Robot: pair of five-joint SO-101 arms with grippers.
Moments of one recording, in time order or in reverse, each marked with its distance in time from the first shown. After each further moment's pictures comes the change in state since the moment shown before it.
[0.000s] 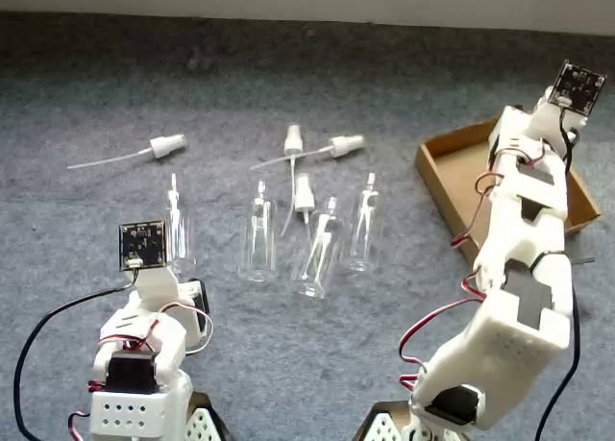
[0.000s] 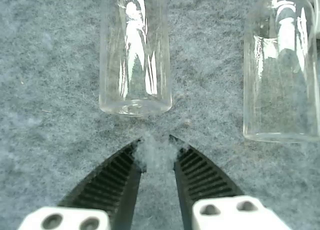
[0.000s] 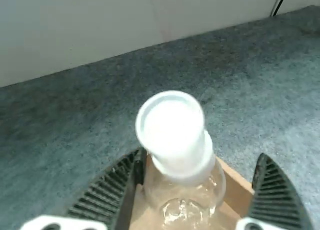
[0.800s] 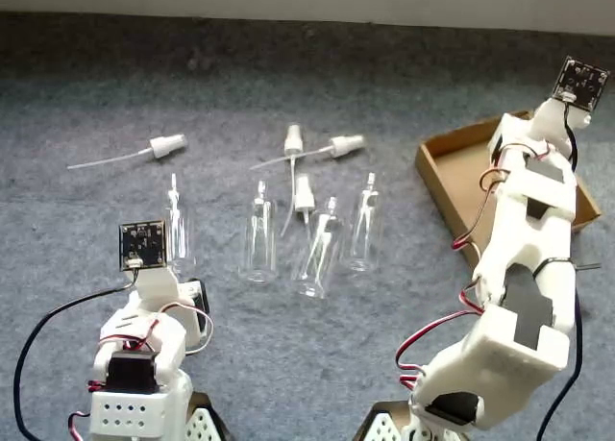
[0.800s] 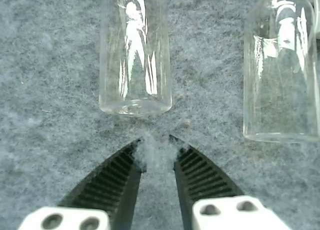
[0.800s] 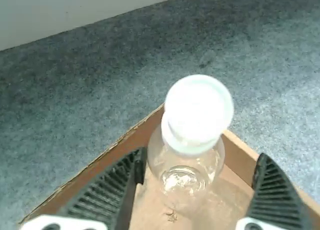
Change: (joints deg) left arm 0.0 0.0 0.0 0.0 0.0; right arm -0.1 -5.6 -0.1 14.5 0.0
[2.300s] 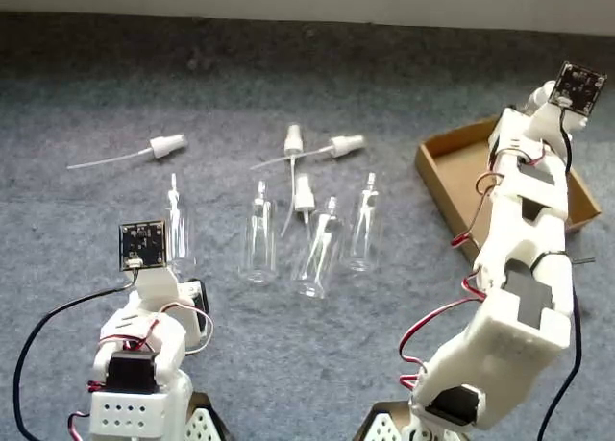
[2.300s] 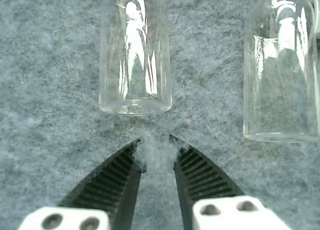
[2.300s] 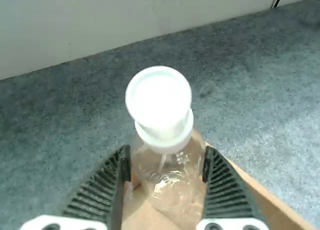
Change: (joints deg) left arm 0.0 0.0 0.0 0.0 0.0; right arm 0.2 6.4 -0.1 -13.6 0.0
